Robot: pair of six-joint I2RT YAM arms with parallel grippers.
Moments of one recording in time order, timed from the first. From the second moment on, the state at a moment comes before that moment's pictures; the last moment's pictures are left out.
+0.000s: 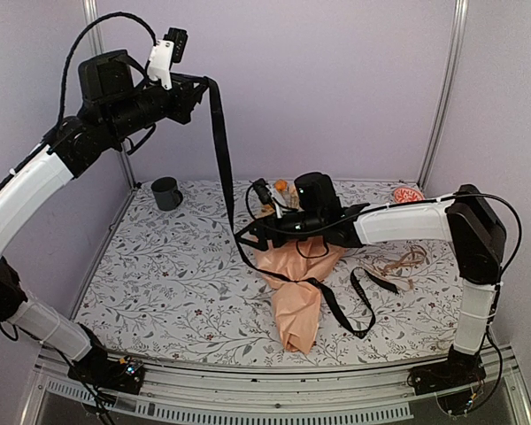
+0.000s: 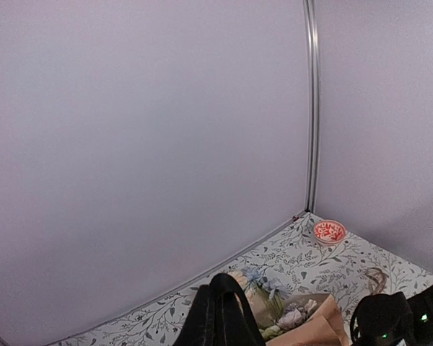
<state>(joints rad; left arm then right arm) -0.67 1.42 1.69 -0.25 -0.07 0.08 0.85 1.95 1.34 0.21 -0.52 0.37</state>
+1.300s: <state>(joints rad) -0.63 1.42 1.70 -0.24 0.00 0.09 0.99 1.82 1.22 0.25 -0.35 0.28</state>
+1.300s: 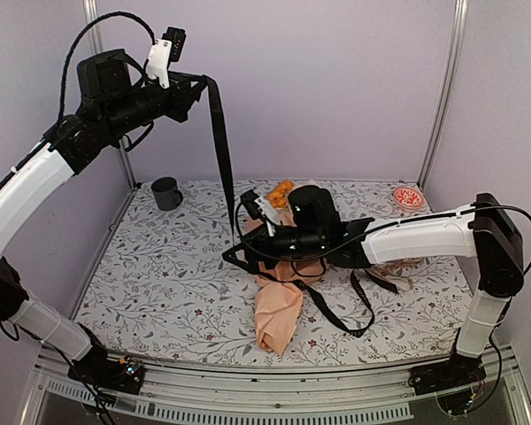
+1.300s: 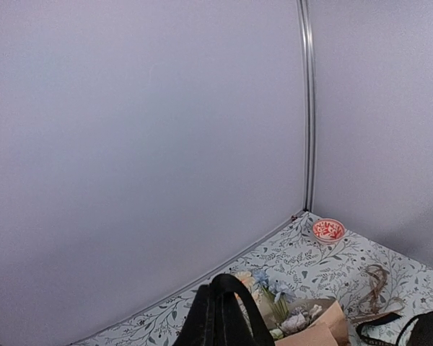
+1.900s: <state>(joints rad) -0.63 1.42 1.70 -0.24 0.00 0.09 0.99 2.00 1.38 0.22 -0.15 0.37</state>
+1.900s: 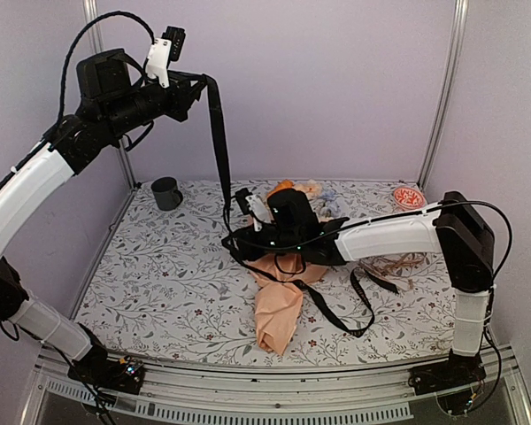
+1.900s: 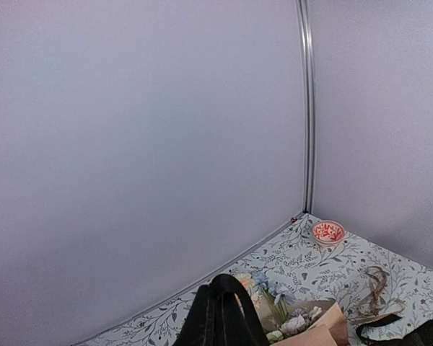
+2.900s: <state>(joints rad) -1.08 1.05 0.36 0.18 0.09 -0.10 0.78 1.83 1.24 0.23 -0.45 0.33</state>
